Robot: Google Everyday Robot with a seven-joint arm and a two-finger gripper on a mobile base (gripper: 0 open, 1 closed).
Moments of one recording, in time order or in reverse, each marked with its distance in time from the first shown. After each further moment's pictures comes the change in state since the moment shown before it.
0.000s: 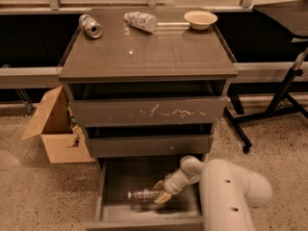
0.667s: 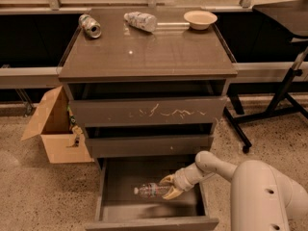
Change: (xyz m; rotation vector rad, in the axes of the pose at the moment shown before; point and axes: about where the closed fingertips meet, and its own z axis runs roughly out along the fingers) arm -0.036 0.027 -0.087 0.072 -0.106 -0.151
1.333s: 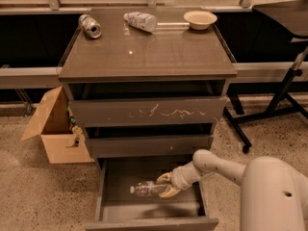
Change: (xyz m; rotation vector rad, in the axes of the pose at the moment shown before) arm -0.033 0.002 -0.010 0.039 0.028 -0.043
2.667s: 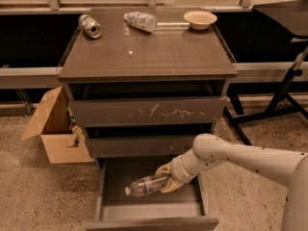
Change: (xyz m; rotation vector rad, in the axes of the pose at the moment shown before) arm -0.127 0.032 -0.105 0.000 0.151 -0.186
